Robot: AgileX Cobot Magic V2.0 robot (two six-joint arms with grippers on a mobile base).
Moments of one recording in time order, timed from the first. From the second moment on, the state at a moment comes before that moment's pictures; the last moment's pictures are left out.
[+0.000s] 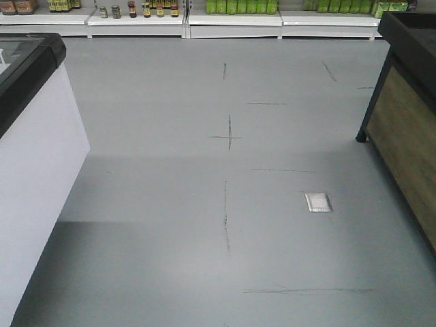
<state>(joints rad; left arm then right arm) 0.02 -0.01 0.03 -0.23 0.06 0.12 0.15 -0.01 0.03 -0.14 0.09 0.25</state>
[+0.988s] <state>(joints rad) 0.02 -0.01 0.03 -0.23 0.06 0.12 0.15 -0.01 0.03 -0.14 0.09 0.25</state>
